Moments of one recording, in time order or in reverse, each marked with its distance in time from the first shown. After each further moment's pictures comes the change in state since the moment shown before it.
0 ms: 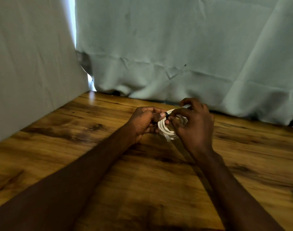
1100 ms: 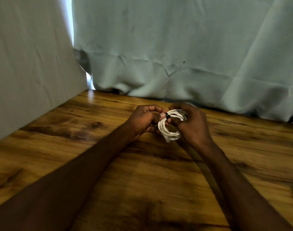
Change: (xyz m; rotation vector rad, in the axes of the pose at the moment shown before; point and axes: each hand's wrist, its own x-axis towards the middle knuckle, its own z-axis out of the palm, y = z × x) left_hand 0.000 -0.002 0.000 0.062 -0.062 0.029; right_hand 0.003 0.004 0.006 0.517 -0.154 0.285
